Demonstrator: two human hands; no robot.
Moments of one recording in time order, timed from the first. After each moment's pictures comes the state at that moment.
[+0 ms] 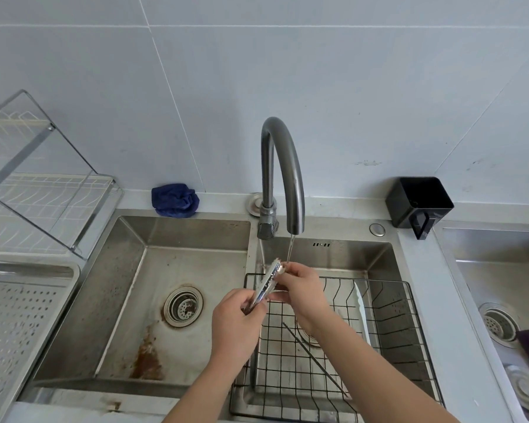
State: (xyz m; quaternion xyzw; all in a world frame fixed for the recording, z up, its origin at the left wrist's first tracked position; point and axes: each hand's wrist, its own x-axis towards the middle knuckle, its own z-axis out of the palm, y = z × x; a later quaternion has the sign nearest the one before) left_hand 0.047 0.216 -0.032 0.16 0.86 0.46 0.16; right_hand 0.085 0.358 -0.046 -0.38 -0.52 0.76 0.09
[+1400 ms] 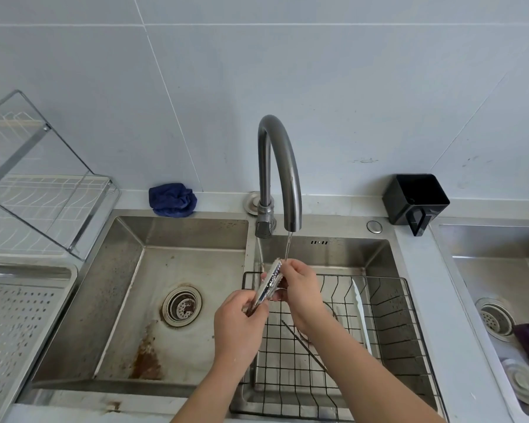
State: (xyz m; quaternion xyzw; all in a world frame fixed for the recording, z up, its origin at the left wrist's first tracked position) left_hand 0.057 0.217 -0.034 0.14 0.85 0.49 0.15; right_hand 0.084 0.350 -0.047 -0.38 -0.49 0.77 0.12
